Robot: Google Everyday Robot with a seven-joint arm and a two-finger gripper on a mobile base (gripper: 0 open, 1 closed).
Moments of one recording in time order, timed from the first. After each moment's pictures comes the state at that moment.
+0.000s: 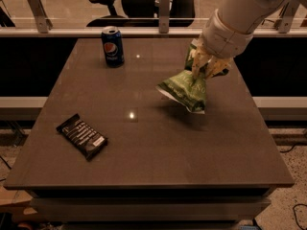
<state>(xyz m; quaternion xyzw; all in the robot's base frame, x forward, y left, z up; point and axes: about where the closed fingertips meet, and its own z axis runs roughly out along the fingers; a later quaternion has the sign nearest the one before) 0.558 -0.127 0.910 0.12 0.98 0.14 0.08</state>
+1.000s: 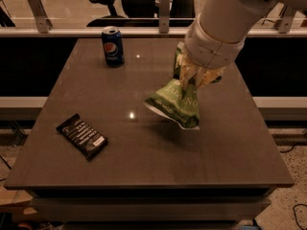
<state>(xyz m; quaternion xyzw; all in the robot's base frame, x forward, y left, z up) 0.498 -0.089 0.928 0.07 0.99 0.11 0.11</state>
